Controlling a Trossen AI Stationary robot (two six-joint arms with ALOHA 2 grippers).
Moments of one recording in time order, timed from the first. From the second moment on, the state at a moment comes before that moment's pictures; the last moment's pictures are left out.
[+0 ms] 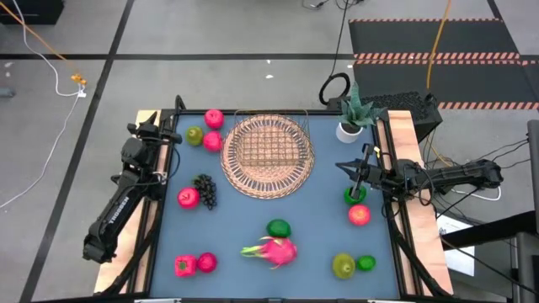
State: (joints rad) left arm 1.17 0.01 0.01 0.08 -0.21 0.22; right arm 0.06 0.32 0.02 0.48 0.26 -0.51
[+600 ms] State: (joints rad) left arm 1.17 0.01 0.01 0.08 -0.21 0.22; right arm 0.05 0.32 0.02 0.57 0.24 -0.57
